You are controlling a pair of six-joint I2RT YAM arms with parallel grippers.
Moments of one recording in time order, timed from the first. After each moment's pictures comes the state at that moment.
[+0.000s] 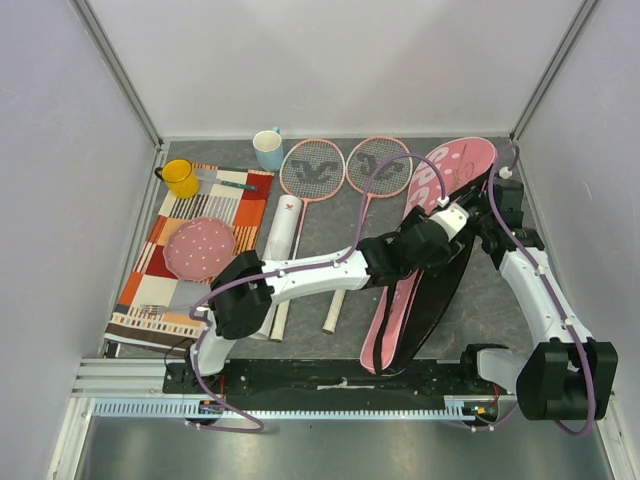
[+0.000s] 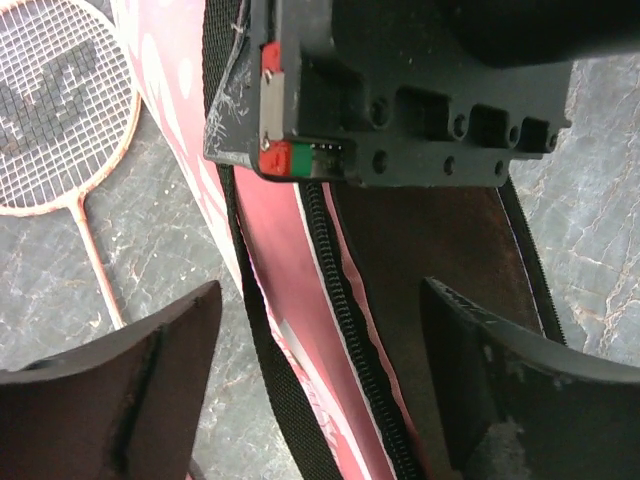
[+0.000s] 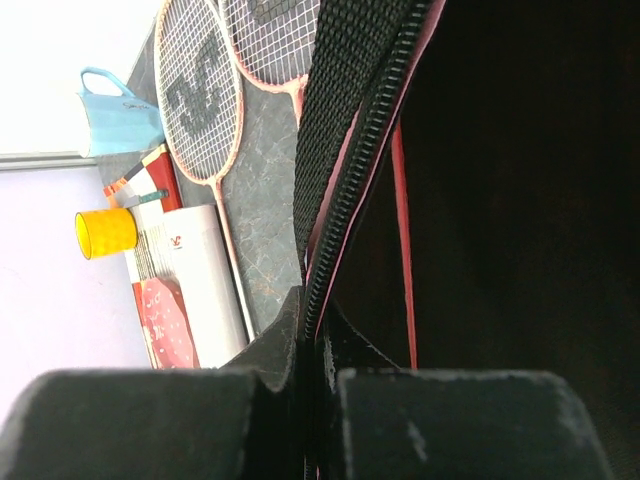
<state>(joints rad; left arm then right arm) -1.21 2.05 1.72 -0.18 -0.44 -0.09 -0.01 1.15 0.87 -0.35 -0.28 0.88</state>
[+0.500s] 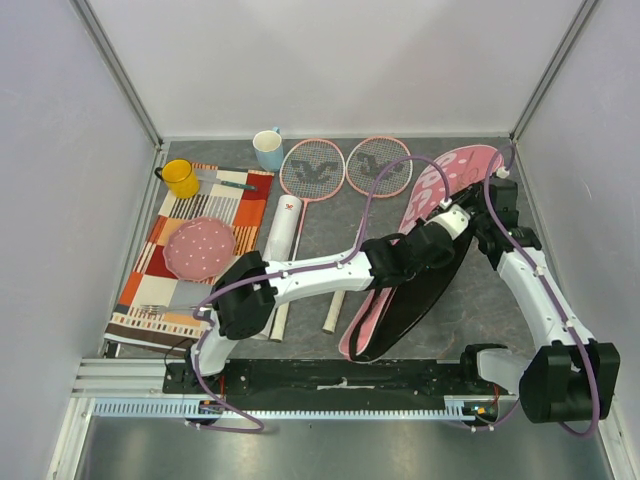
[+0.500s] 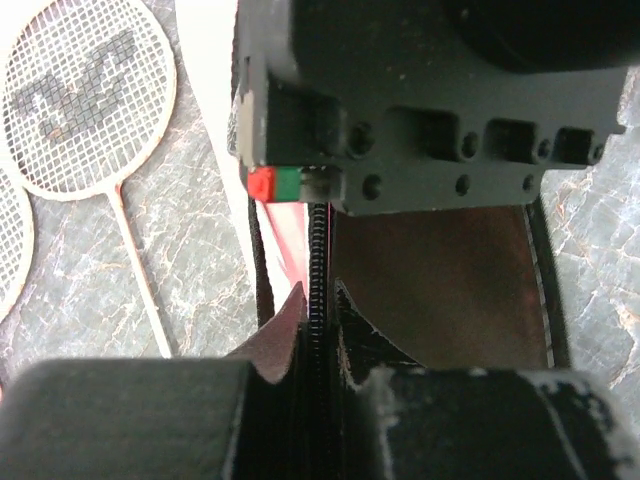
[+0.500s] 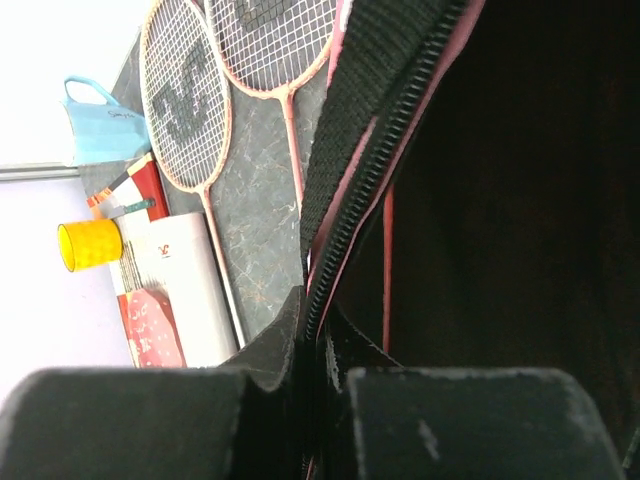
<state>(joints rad) -1.22 2.08 1.76 -0.23 -0.52 -0.07 0.04 1.15 0.89 -0.38 -0.20 0.89</state>
